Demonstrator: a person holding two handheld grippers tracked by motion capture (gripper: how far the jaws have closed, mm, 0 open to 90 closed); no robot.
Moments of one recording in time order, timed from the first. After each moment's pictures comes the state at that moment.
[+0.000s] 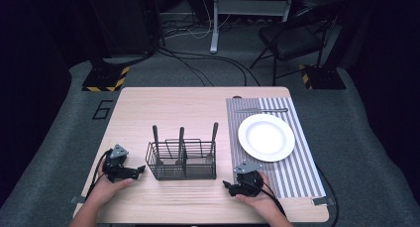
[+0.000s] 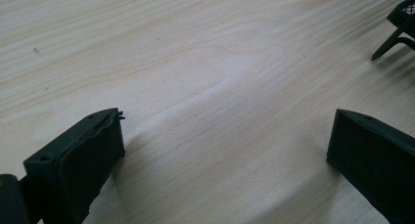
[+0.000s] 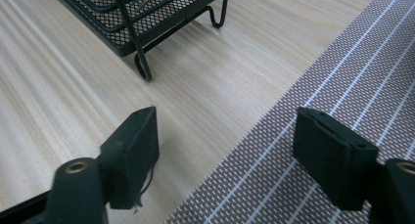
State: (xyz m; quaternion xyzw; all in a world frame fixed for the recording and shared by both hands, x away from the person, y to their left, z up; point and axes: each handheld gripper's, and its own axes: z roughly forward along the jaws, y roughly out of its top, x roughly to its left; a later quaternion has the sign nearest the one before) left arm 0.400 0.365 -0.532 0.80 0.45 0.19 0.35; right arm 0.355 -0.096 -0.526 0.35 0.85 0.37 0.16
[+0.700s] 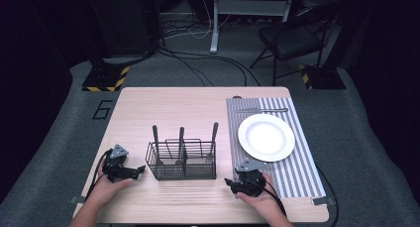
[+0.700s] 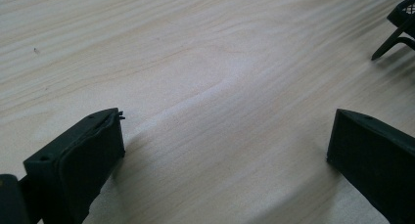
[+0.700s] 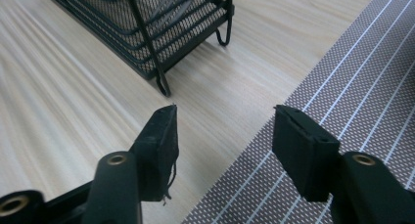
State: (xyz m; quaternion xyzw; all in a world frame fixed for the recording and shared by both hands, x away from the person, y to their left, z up) left arm 0.400 0.365 -0.531 0.80 0.45 0.19 0.34; right arm 0.348 -0.099 -0.505 0.37 0.84 0.39 0.14
